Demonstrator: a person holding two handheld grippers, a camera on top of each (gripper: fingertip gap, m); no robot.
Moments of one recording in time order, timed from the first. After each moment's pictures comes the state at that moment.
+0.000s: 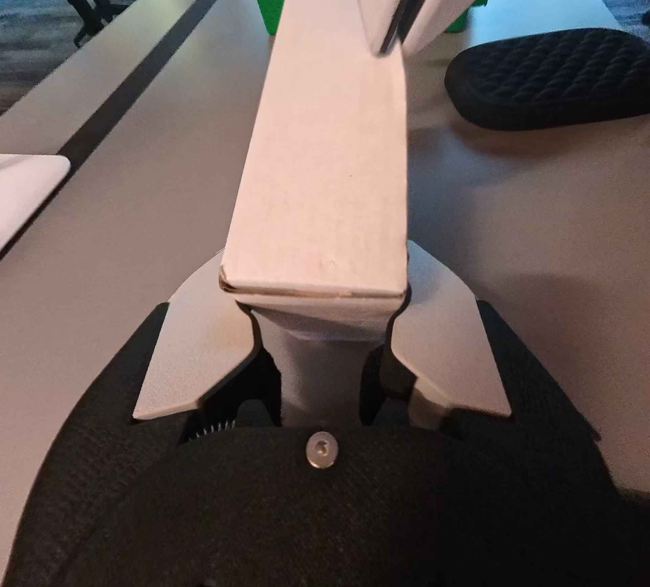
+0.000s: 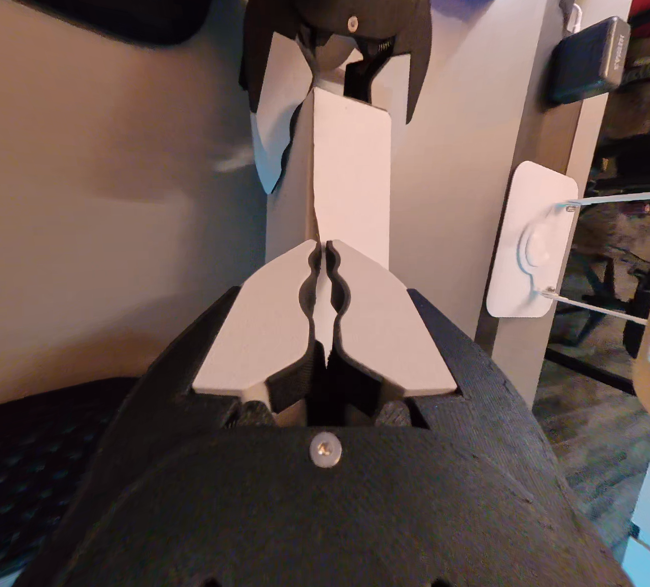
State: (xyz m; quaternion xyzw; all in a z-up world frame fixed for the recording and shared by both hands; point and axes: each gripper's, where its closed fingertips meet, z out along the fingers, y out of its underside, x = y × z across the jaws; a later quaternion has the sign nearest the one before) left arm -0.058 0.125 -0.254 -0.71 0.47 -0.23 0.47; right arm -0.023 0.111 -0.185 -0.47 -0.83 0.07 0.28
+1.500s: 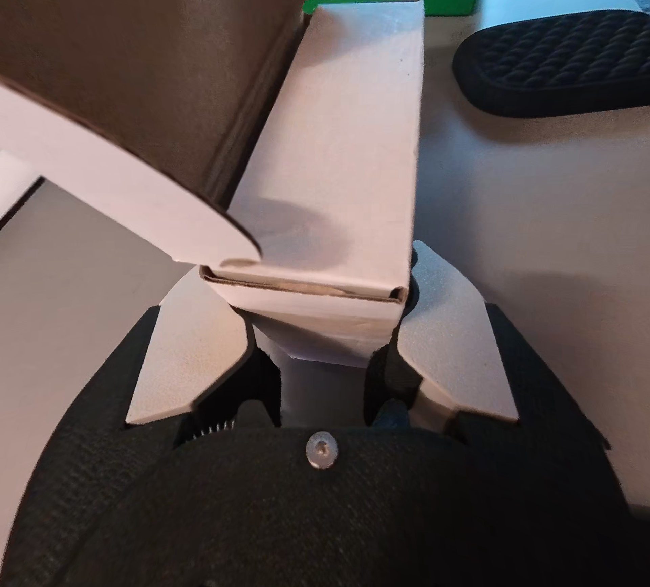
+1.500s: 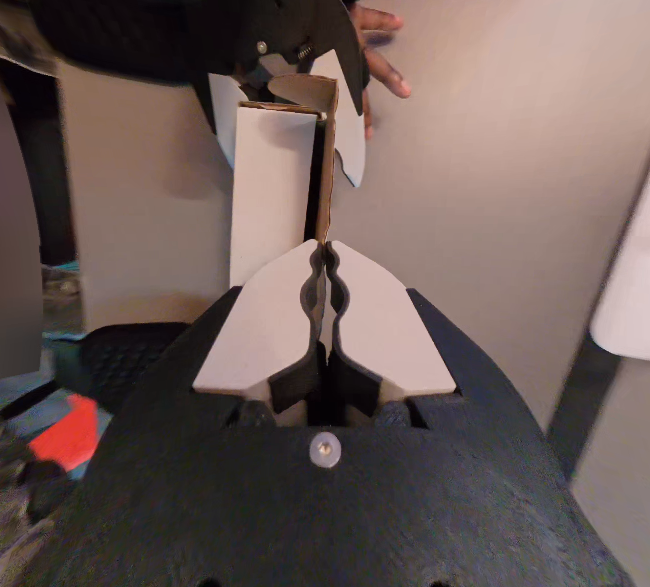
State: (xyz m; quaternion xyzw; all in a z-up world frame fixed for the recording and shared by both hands) left arm -0.057 0.125 -0.267 -0.72 0.47 -0.22 0.46; right arm -0.048 0.158 -0.168 -0.54 -0.82 0.18 0.05
